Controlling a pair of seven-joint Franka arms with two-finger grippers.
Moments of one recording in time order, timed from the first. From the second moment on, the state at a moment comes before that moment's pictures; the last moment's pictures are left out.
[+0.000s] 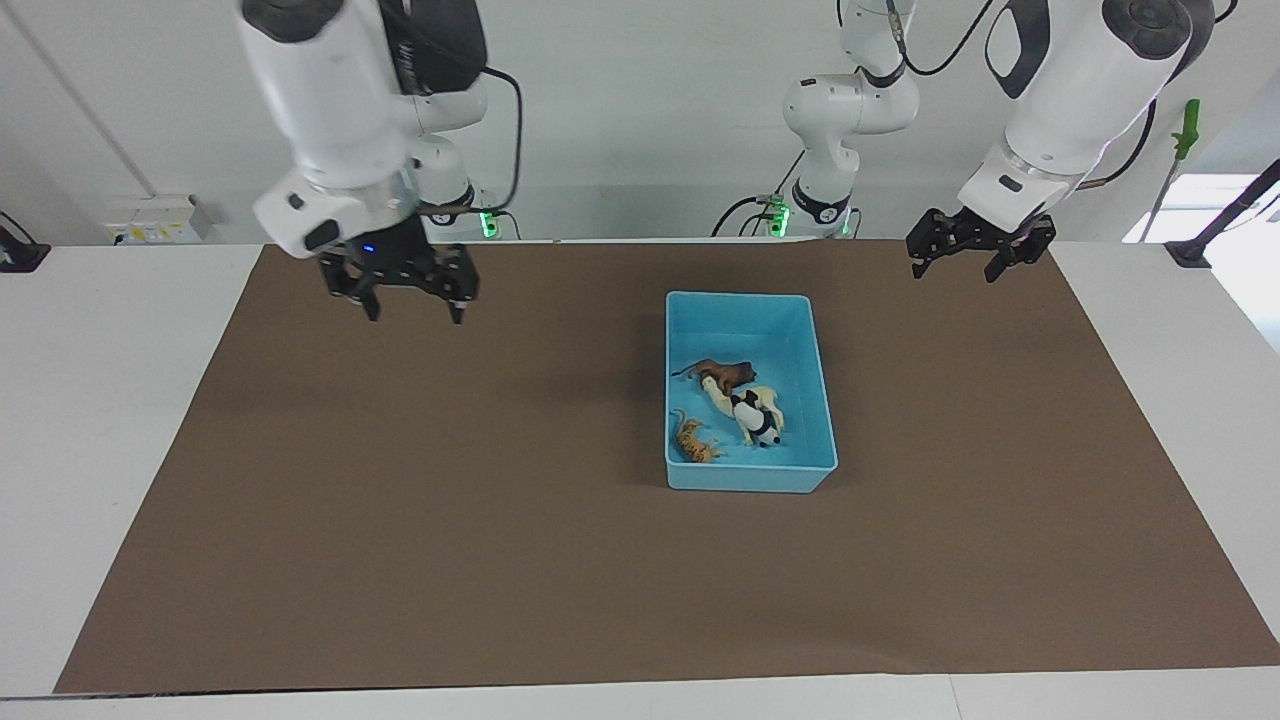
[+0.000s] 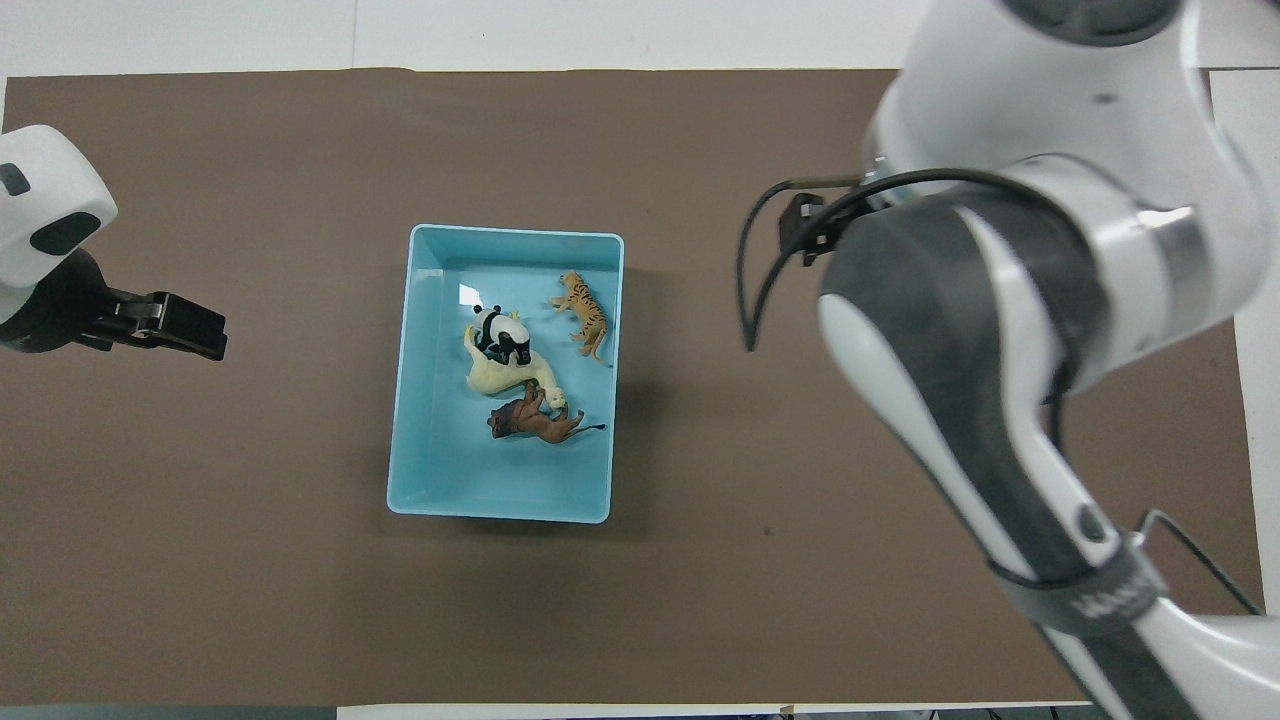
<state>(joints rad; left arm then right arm) -0.03 -0.01 -0.10 -1.63 0.01 1.52 0.04 0.15 0.20 -0.01 -1.26 -0.03 1.47 0.20</state>
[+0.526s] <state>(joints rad) -0.05 -0.01 -0.10 -1.62 0.02 1.53 0.04 -0.01 0.04 -0.01 -1.51 -0.02 1.50 0.10</state>
